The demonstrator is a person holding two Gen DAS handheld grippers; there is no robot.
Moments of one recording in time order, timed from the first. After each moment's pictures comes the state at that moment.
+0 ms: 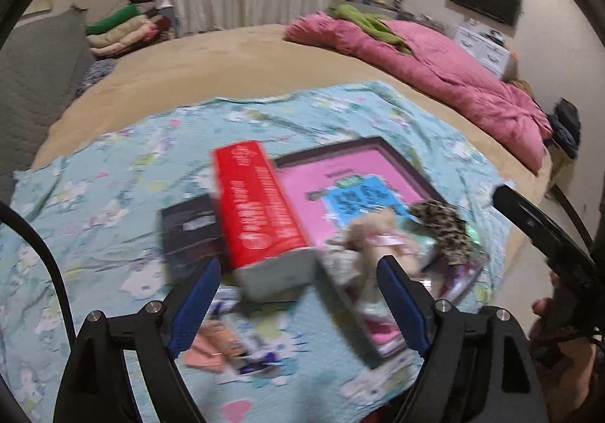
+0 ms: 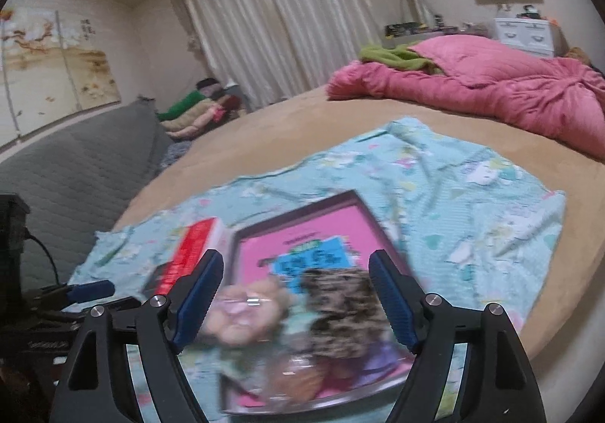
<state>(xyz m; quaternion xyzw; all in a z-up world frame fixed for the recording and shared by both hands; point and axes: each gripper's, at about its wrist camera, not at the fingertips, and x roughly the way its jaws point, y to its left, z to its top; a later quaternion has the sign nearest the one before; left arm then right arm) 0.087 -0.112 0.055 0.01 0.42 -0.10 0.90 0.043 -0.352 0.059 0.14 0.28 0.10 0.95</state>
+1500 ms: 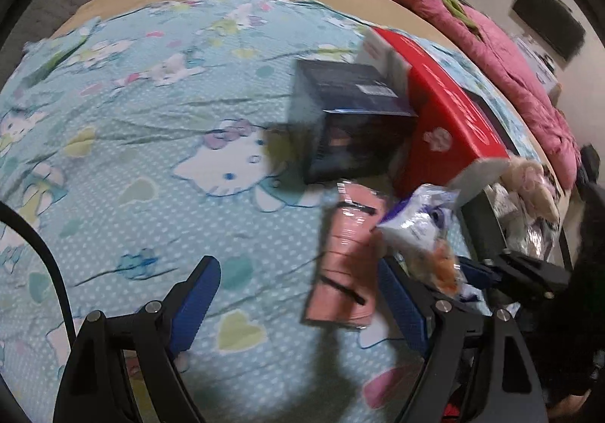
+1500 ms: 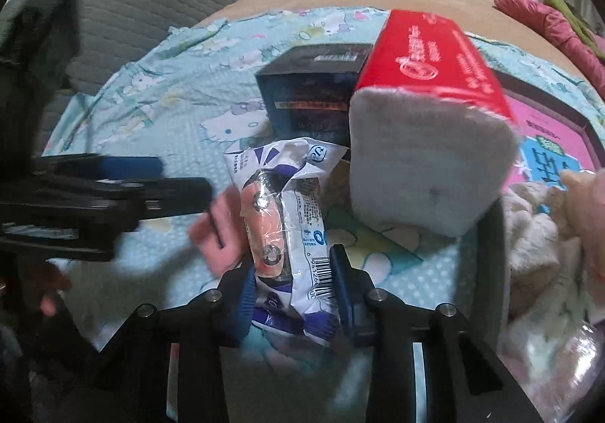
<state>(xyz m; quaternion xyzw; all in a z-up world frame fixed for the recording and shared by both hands) 0.106 0.021 -0.071 -0.08 0.53 -0.08 0.84 0.076 -0.129 -0.071 -0.07 0.48 0.28 0.83</state>
